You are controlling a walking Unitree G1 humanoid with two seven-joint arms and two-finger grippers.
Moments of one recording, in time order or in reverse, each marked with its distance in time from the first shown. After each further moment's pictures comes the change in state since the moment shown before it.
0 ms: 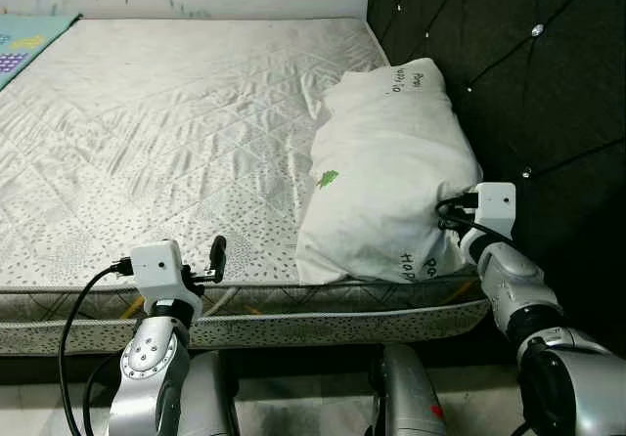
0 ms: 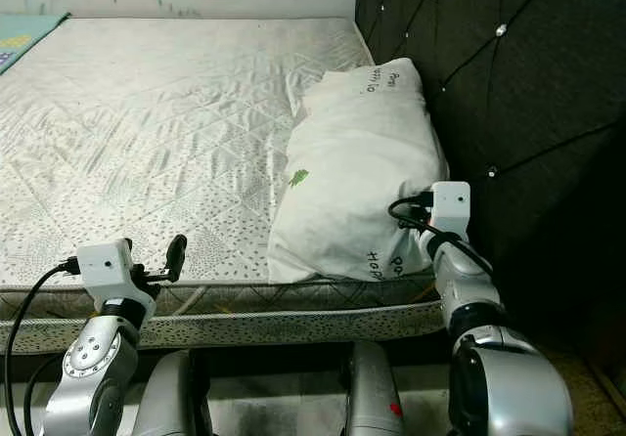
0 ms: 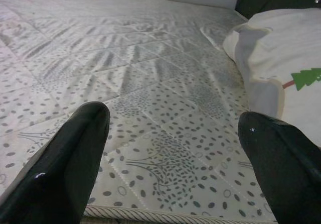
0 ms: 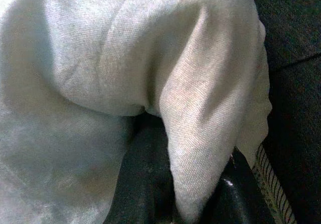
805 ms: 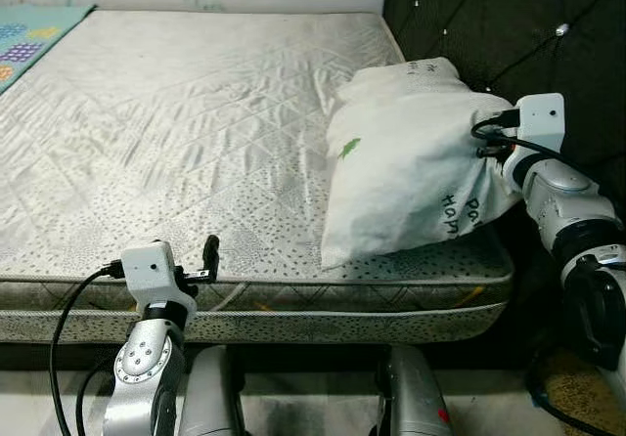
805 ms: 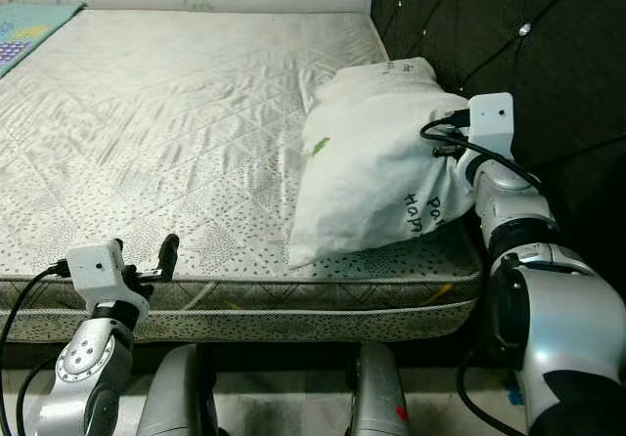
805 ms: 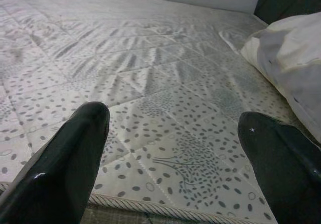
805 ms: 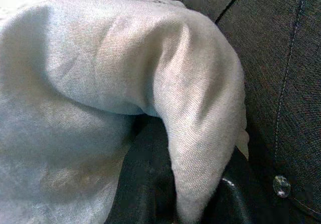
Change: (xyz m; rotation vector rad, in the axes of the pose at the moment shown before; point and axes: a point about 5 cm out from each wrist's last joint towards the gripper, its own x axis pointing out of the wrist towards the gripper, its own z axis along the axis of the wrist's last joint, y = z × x) left arm -0.005 0.005 0.004 0.004 -0.019 0.030; right arm 0.011 -0.036 0.105 -0.122 -0.058 -0.102
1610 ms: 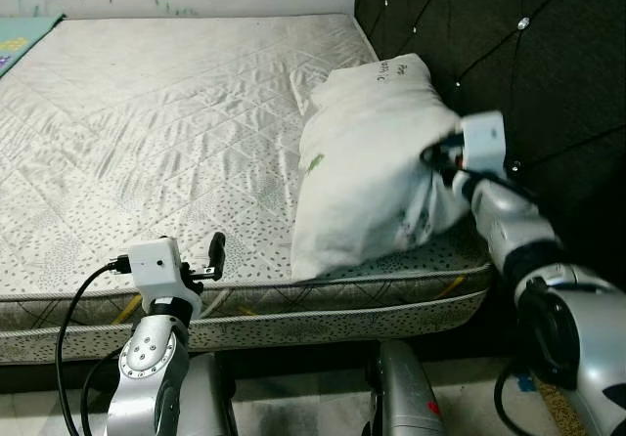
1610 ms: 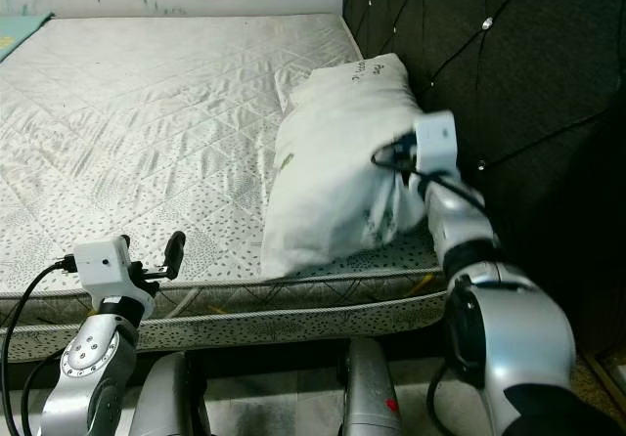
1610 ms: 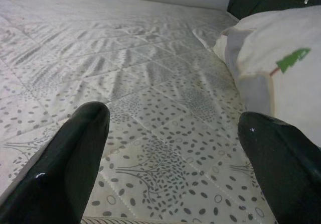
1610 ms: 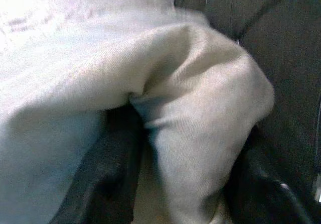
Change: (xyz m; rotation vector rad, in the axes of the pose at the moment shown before) left arm 0.003 -0.005 0.001 0.000 0.002 -0.027; right arm 0.004 0.060 -0.006 -0.044 -0.115 0.123
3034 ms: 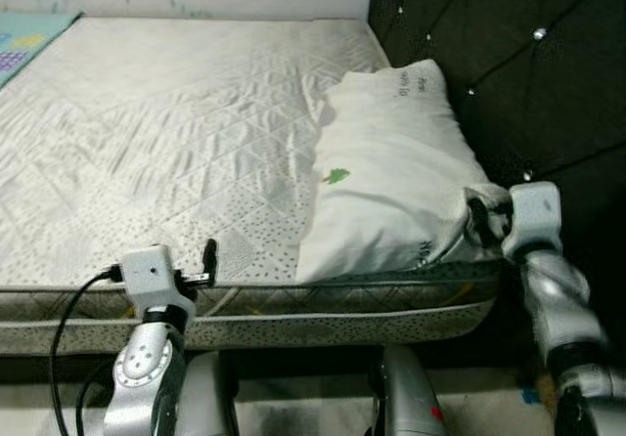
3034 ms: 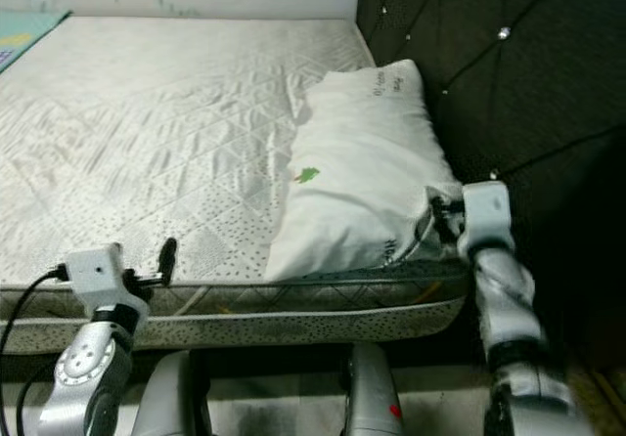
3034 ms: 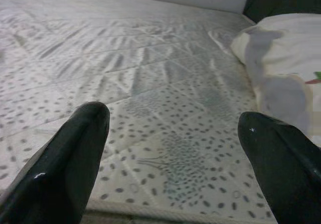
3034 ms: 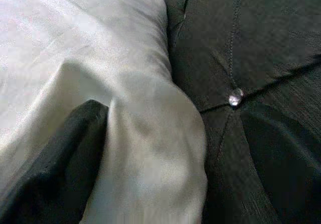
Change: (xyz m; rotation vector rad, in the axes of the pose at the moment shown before) left arm -0.004 0.004 -0.004 -0.001 0.007 0.028; right arm -0.075 -0.046 -0.090 -0.076 -0.032 -0.160
